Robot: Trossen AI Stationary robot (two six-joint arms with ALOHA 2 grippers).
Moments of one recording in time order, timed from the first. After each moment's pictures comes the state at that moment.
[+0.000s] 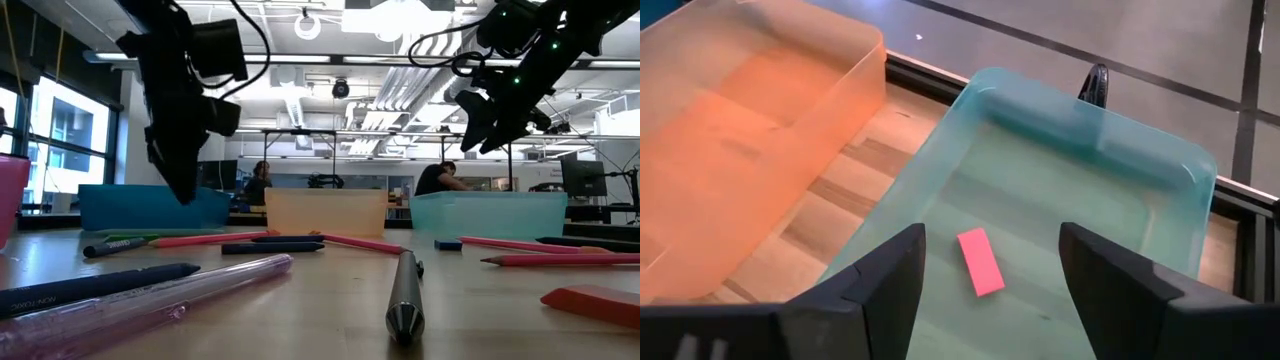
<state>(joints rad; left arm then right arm) 0.27 1.48 0.83 -0.67 0.02 -0.37 -0.46 0.93 0.59 -0.43 0.48 0.42</state>
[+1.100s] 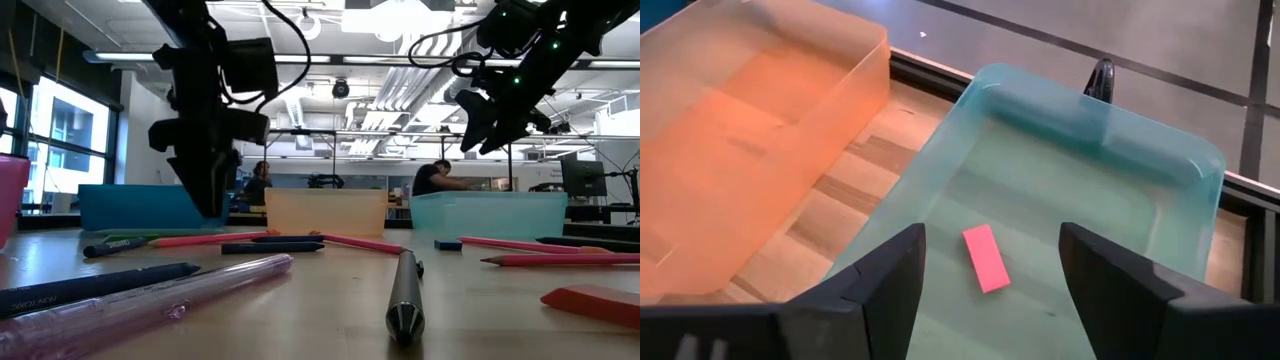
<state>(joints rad) 0.27 1.67 0.97 -0.67 0.01 0.09 -0.46 0.93 0.59 -0.43 0.47 0.43</state>
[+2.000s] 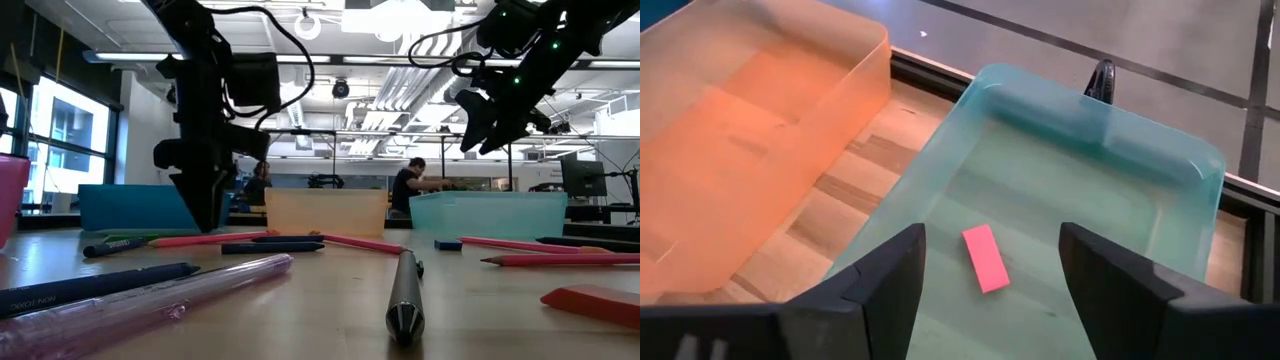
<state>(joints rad) 0.27 1.73 0.97 -0.66 -0.04 0.04 -0.46 0.93 0.59 -0.43 0.46 0.42</state>
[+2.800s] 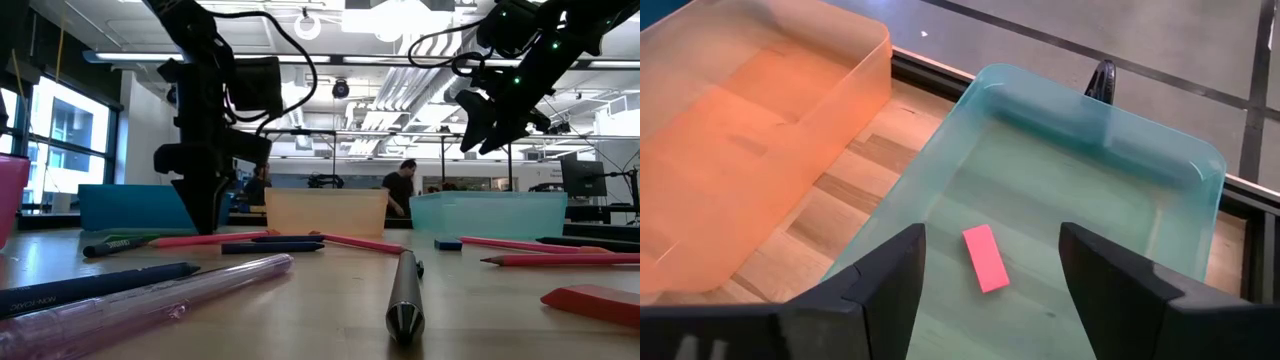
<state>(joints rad) 0.25 1.77 0.97 -0.66 -0.03 0.00 -0.46 0.93 0.59 -0.43 0.46 0.42</state>
